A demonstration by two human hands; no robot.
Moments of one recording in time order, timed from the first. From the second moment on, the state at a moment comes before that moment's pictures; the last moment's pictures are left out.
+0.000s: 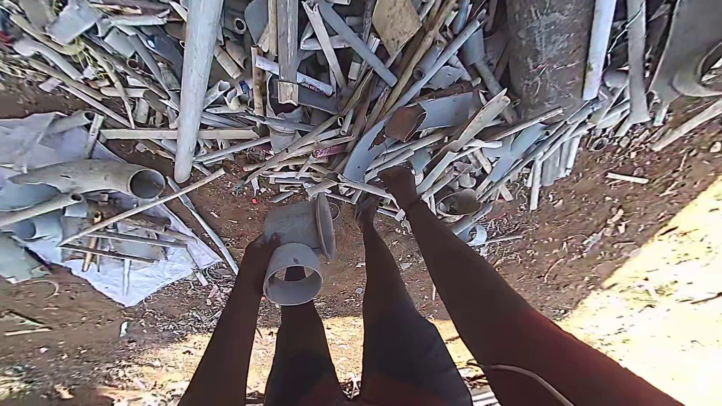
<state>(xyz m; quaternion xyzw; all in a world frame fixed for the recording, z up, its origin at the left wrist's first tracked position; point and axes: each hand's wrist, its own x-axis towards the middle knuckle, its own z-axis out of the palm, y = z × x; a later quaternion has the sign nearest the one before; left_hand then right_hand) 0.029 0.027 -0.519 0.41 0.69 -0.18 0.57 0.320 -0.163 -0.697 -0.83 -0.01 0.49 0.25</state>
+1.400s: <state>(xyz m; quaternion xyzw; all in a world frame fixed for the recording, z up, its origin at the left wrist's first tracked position) 0.002 0.026 -0.509 0.56 0.64 -0.24 0.47 0.180 -0.144 -0.549 -0.50 -0.18 0.75 0.38</state>
